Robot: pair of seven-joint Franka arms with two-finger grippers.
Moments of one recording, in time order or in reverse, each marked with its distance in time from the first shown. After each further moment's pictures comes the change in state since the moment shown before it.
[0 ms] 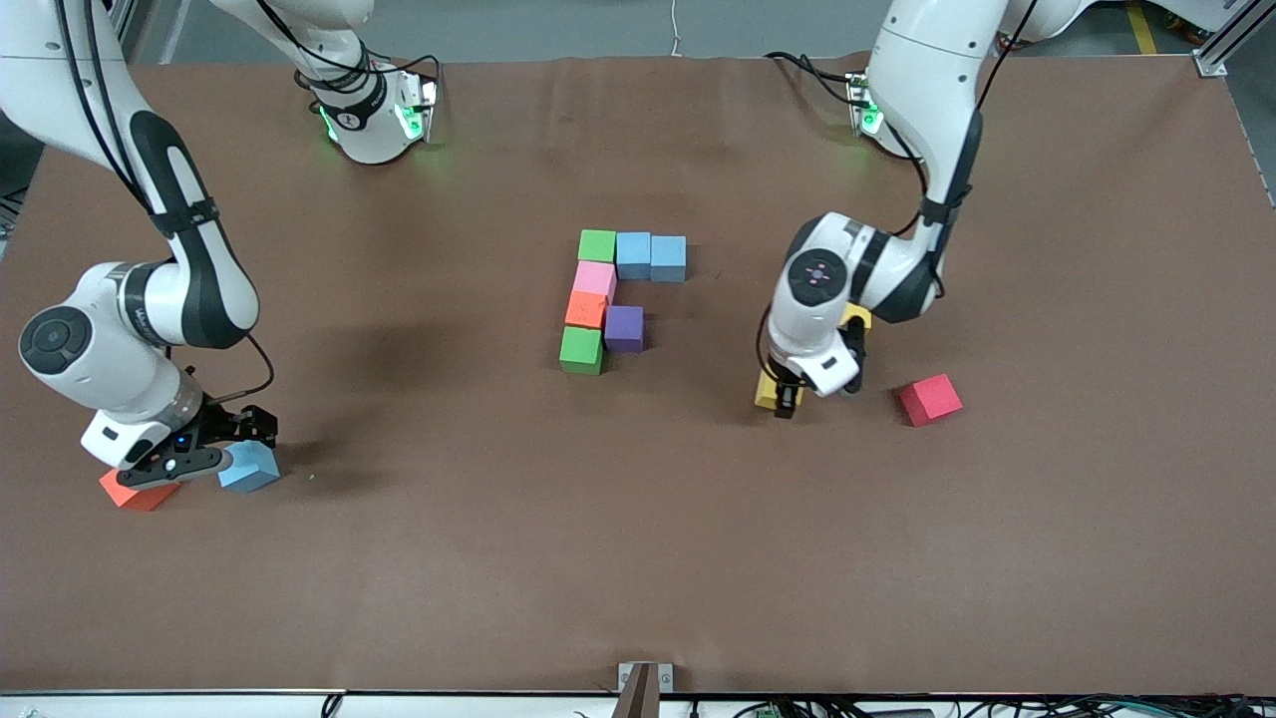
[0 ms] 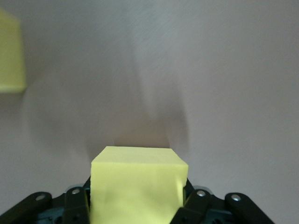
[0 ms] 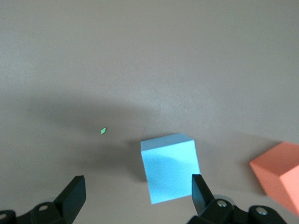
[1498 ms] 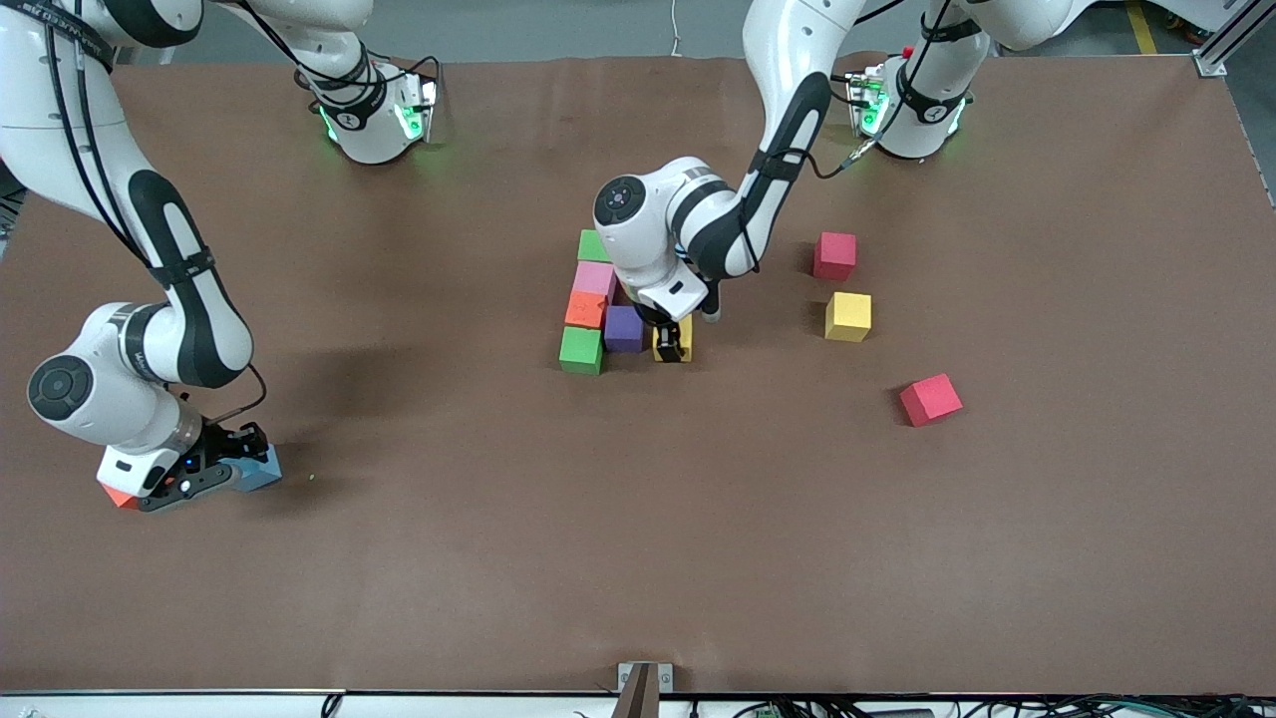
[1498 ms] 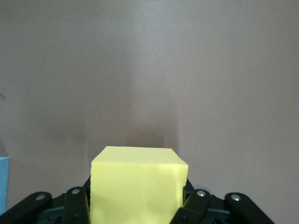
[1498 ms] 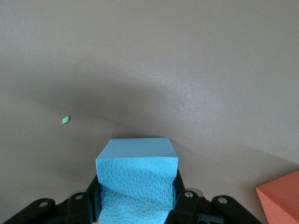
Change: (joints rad) left arm -0.294 0.144 -0.005 0.289 0.136 -0.240 -0.514; right arm -0.049 0.163 0.003 0.114 0.000 -0.033 -0.154
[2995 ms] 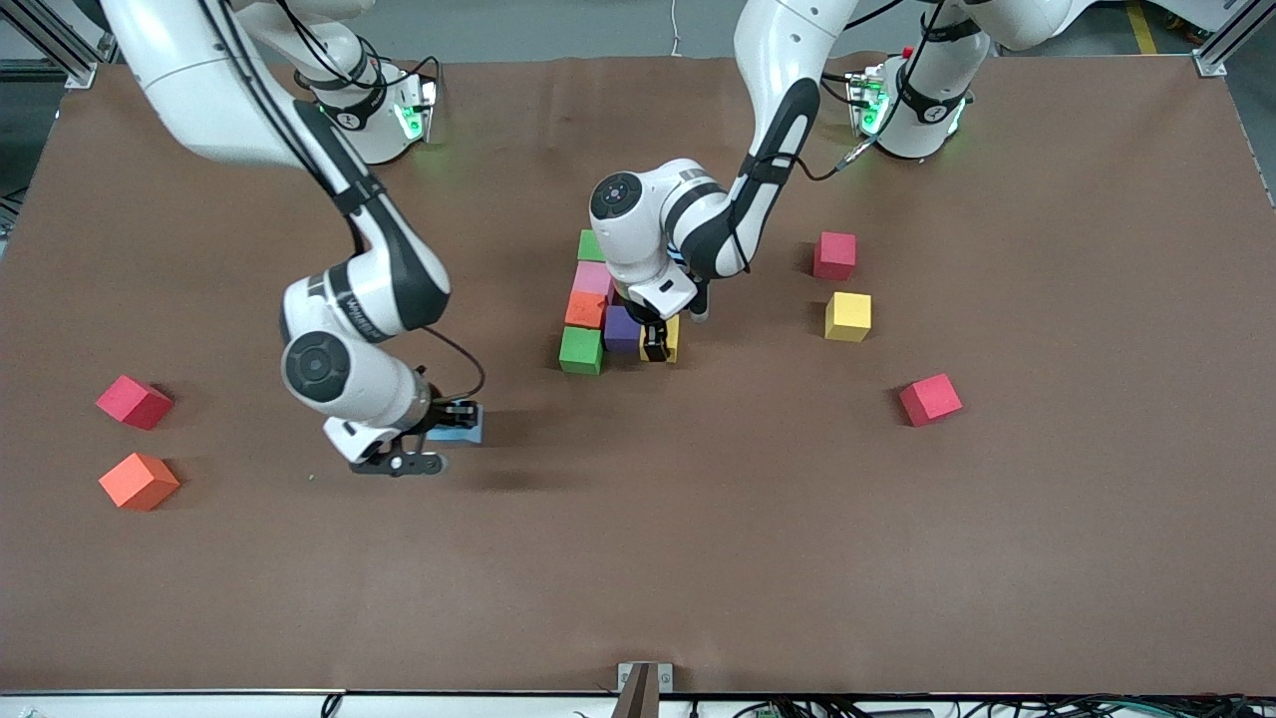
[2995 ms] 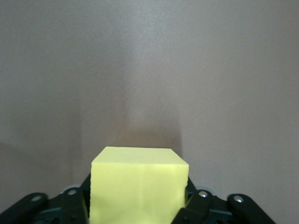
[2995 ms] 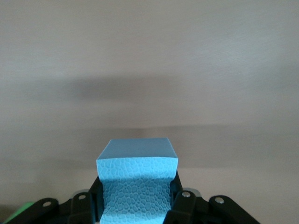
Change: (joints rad) left arm -0.006 0.029 -0.008 -0.003 0.000 0.078 0.000; right arm 0.413 -0.061 0.146 0.089 0.110 -0.249 0.919
